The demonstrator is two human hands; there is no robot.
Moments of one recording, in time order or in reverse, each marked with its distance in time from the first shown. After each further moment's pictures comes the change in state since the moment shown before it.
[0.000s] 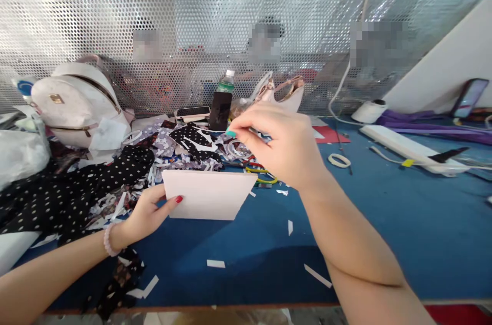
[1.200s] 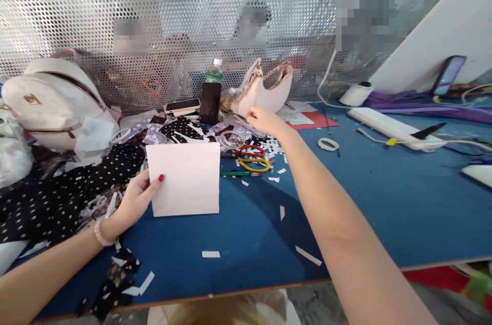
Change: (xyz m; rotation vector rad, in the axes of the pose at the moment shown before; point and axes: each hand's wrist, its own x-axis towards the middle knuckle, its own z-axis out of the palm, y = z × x) left_hand 0.013 -0.024 -0.004 -0.181 0.092 -0.293; right_hand -0.047 0.181 0.042 -0.225 -0.648 0.813
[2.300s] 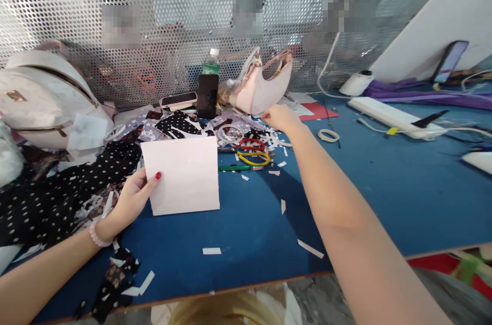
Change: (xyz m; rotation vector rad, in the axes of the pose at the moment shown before) left_hand 0.001 -0.010 -0.002 -0.039 -0.020 -0.039; right_hand 0.010 0.067 0.019 -0.224 -0.041 0.224
